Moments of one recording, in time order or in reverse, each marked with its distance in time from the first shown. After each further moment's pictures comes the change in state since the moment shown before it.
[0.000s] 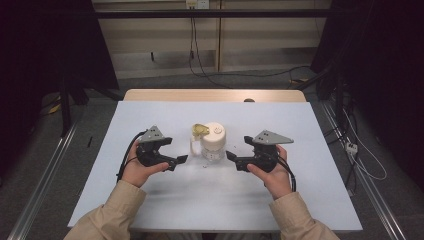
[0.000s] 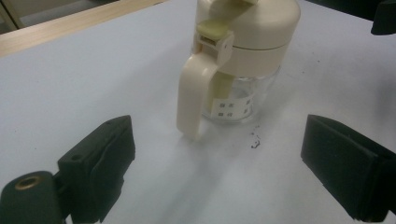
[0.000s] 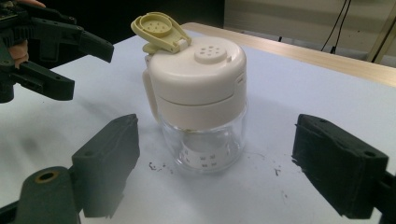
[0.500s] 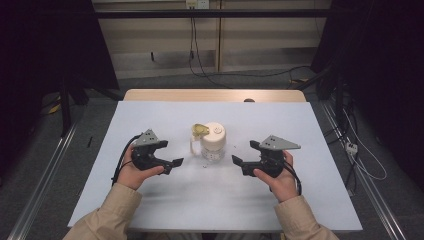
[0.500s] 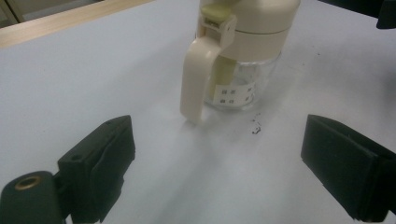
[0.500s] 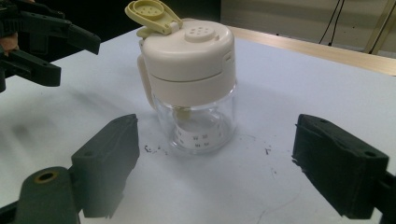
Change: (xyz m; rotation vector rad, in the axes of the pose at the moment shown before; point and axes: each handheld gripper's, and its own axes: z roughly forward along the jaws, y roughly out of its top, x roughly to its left) left arm 0.003 -0.012 -0.010 -0.004 0.010 -0.008; right arm -0.006 -0.015 -0.014 0.000 -0.011 0.009
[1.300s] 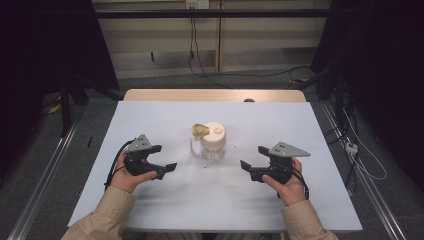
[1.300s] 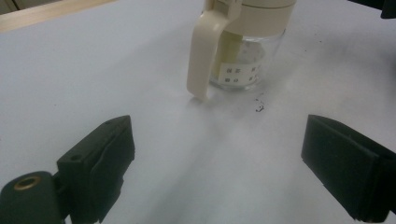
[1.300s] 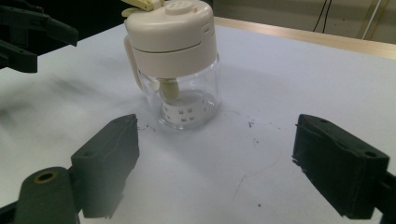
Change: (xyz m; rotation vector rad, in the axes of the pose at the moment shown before) left arm 0.003 -0.017 -0.013 0.004 0.000 -0.003; right arm -0.011 -0.020 -0.016 0.004 -0.021 0.019
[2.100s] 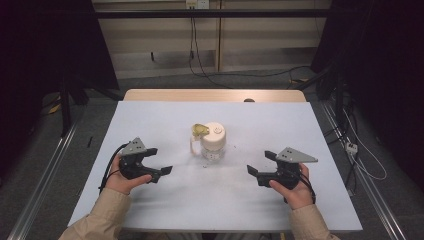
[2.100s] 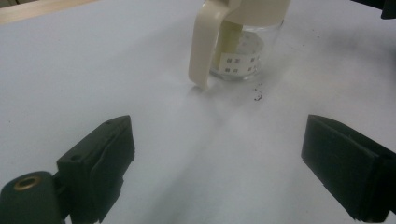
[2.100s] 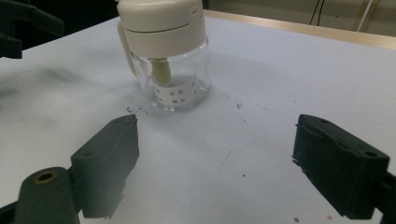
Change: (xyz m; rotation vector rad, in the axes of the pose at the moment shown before) left arm 0.001 -0.011 -0.011 0.001 -0.001 -0.022; right arm -0.007 -0.015 -0.016 0.005 -0.017 0.000
